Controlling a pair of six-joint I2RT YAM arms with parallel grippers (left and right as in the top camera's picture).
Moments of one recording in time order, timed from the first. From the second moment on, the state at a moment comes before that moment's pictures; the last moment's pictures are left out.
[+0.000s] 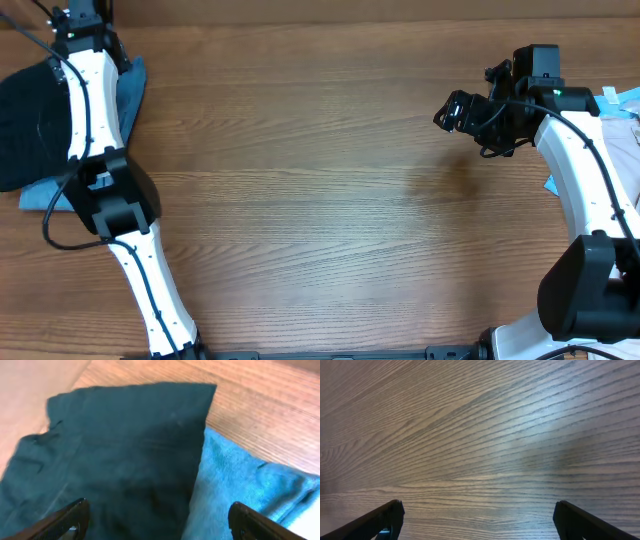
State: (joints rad) left arm 0.26 2.54 2.48 -0.92 -0.52 -0.19; right arm -0.06 1.75 1.45 -0.91 -0.35 0.28
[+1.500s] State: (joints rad) left arm 0.13 2.65 2.48 -1.08 -0.89 -0.01; right arm -0.06 1.75 1.45 -0.91 -0.35 0.28
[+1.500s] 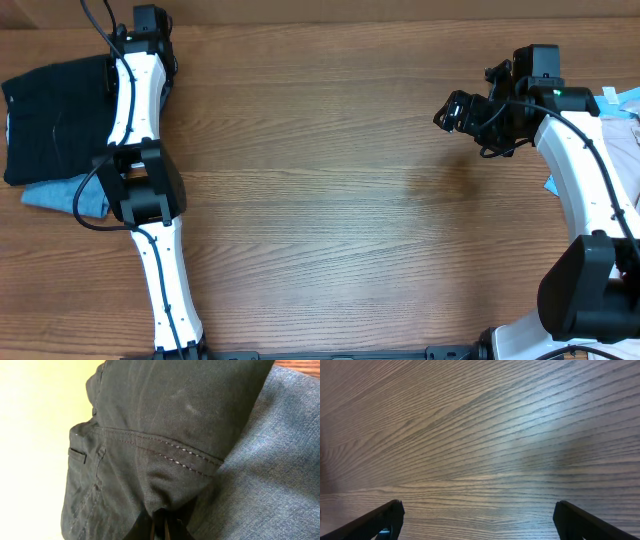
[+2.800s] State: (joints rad) left arm 0.14 2.65 2.56 -1.12 -0.62 -0.05; right arm 0.57 2.43 1.48 0.44 -0.57 1.12
